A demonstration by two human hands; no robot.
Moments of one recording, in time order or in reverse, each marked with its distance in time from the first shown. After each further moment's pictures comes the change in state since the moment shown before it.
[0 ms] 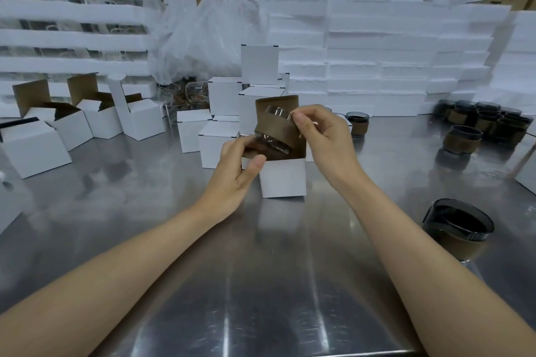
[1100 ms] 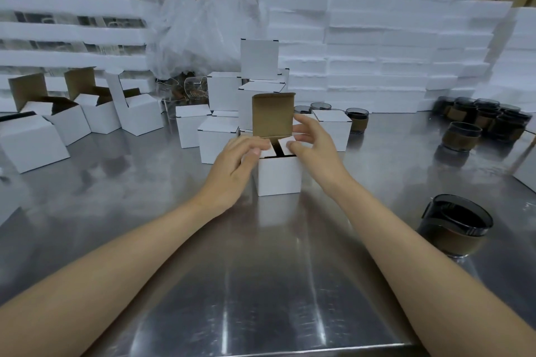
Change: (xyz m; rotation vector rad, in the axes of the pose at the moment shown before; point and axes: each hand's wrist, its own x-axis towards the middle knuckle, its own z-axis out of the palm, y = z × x) left_hand 0.004 0.001 -0.003 0.039 0.000 0.050; right_hand -0.005 0.036 0.007 -0.099 -0.016 0.328
